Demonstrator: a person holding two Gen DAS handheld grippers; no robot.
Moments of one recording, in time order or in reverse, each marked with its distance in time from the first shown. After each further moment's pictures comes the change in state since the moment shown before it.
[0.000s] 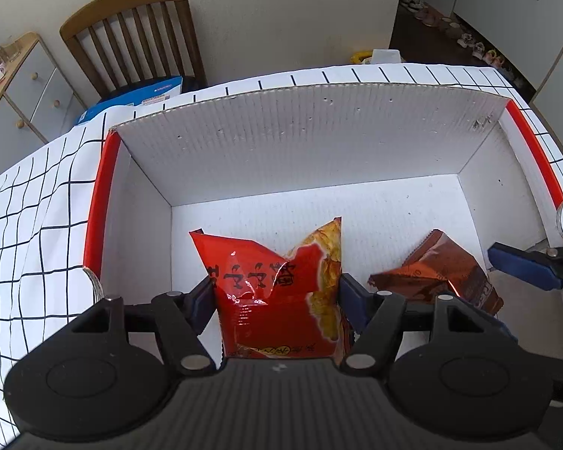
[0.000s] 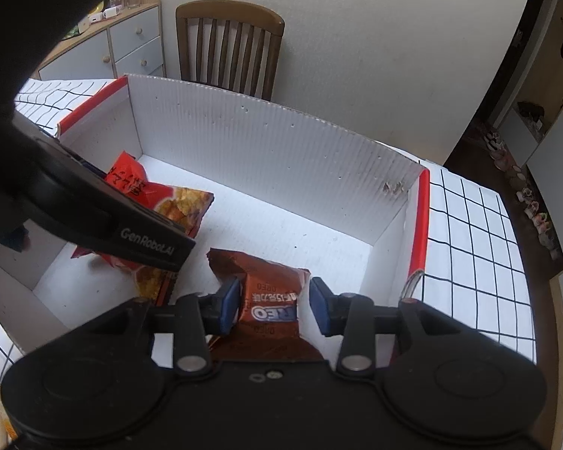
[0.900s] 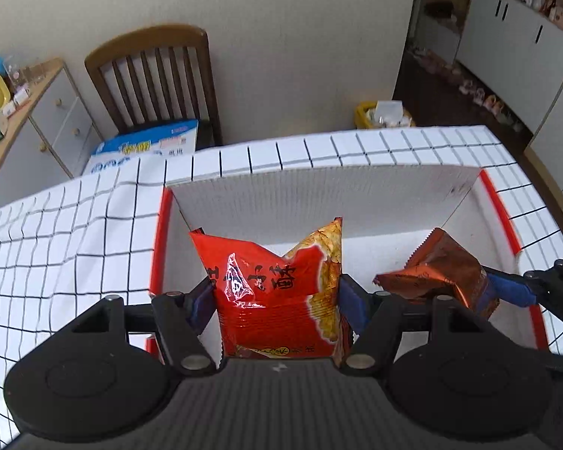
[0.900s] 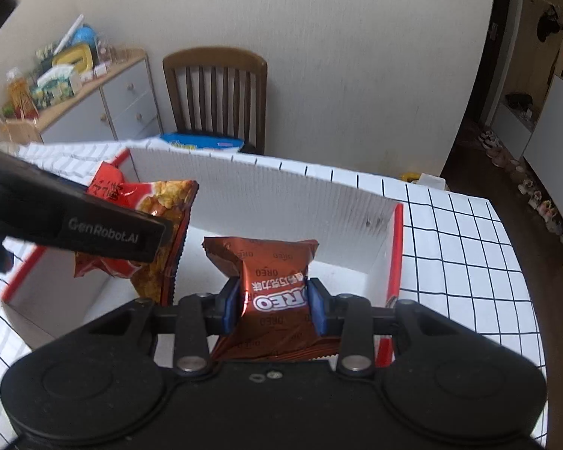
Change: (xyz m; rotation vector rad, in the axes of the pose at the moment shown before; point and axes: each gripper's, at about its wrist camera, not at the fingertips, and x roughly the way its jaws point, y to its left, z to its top) left arm -0.052 0.011 0.003 -0.046 -0.136 0.001; right arm -0.029 -0.010 0.011 0.107 -0.103 0.023
